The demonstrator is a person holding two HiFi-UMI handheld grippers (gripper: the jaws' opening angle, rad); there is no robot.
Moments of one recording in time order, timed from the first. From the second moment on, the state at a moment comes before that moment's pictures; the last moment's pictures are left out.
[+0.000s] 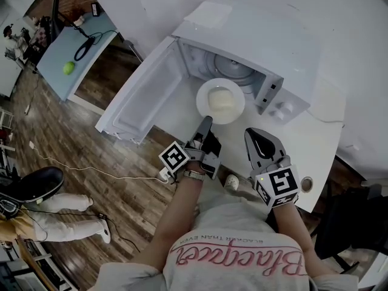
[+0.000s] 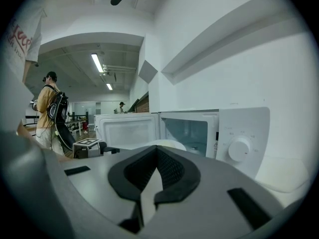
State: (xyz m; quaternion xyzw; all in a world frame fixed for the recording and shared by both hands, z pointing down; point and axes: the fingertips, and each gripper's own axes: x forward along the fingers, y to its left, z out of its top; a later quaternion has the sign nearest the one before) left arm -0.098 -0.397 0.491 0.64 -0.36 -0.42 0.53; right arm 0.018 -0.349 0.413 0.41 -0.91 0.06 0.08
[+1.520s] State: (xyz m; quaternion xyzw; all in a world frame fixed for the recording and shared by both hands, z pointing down) left arm -0.111 -0.380 0.450 0.66 -0.34 -0.39 0.54; right arm -0.001 -0.339 0.378 0.44 -0.90 0.04 0.05
